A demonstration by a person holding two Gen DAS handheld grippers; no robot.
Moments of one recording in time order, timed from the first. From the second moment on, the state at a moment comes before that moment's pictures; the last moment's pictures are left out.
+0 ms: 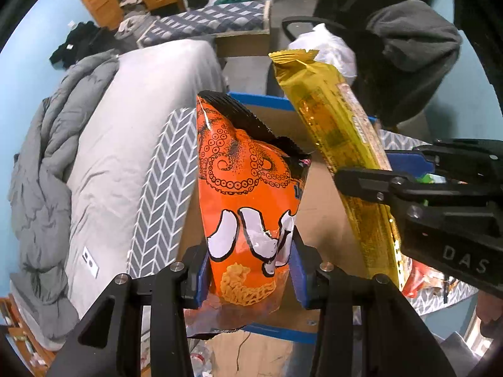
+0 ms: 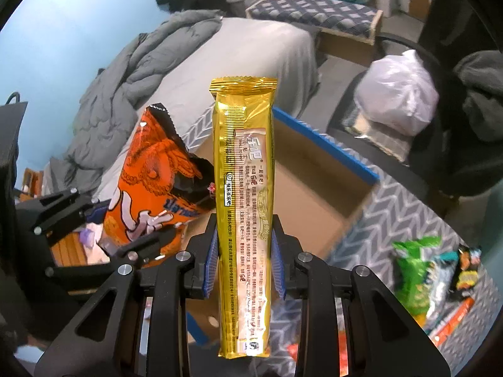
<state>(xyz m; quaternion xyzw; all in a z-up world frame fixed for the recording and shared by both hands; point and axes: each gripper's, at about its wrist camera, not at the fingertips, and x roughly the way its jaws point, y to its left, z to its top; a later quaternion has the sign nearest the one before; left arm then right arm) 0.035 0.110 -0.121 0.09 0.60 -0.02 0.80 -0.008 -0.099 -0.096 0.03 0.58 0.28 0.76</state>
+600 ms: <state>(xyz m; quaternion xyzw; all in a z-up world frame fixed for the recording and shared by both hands) 0.048 0.145 -0.167 0.09 0.62 0.01 0.78 0.030 -0.043 -0.164 0.03 0.64 0.27 0.72</state>
